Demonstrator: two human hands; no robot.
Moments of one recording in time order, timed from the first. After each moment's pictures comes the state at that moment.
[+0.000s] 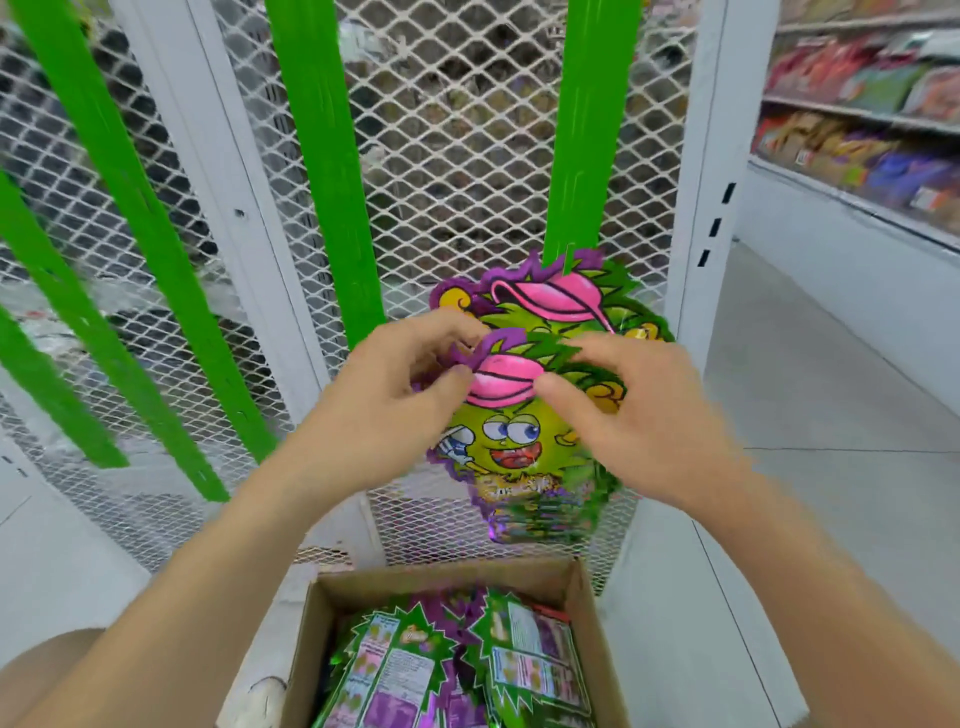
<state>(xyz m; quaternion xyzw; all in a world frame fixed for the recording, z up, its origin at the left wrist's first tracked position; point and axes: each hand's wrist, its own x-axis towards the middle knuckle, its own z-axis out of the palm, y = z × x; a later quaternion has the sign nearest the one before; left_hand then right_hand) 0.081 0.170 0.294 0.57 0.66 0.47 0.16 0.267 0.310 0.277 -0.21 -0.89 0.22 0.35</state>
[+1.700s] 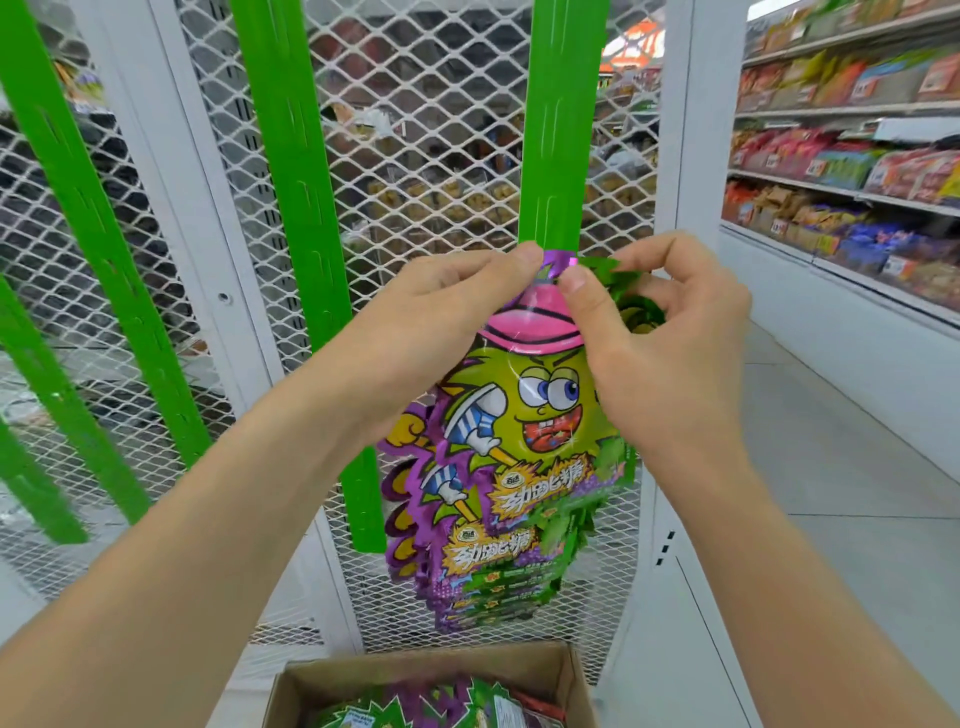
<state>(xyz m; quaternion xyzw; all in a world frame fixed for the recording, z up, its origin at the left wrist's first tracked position) 0.098 0.227 0.387 0.53 0.61 0.53 0.26 0.236 0.326 0.356 -0.23 -0.69 0.30 0.62</state>
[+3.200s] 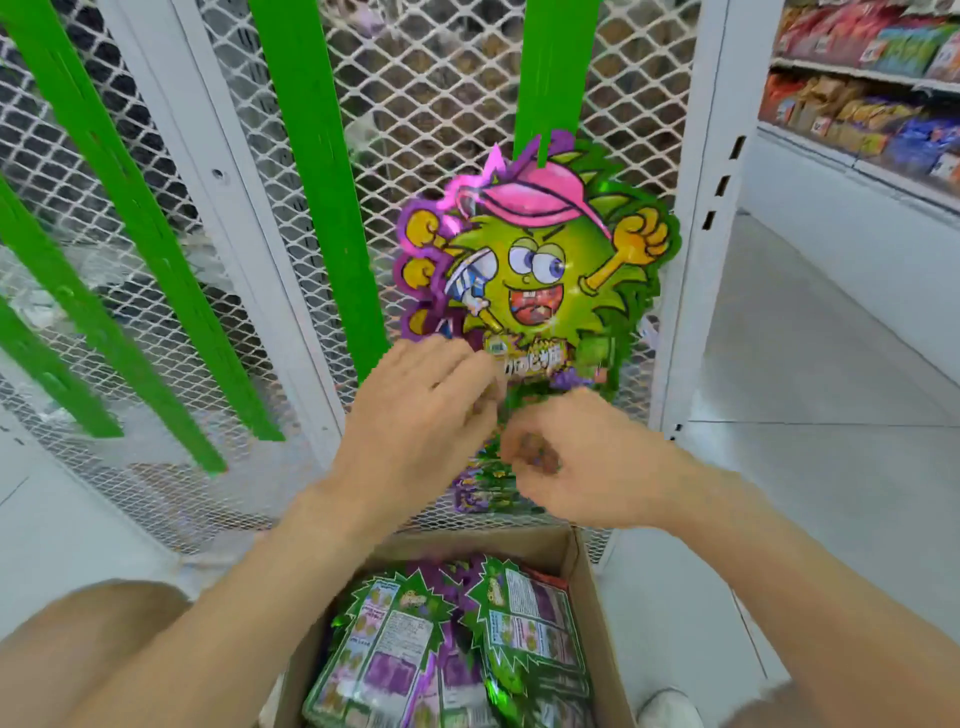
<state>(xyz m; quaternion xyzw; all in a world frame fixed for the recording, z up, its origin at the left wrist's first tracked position) 0.094 0.187 0.235 0.66 0.61 0.31 -0.30 0.252 0.307 0.234 -0.16 -0.97 0.16 0.08</state>
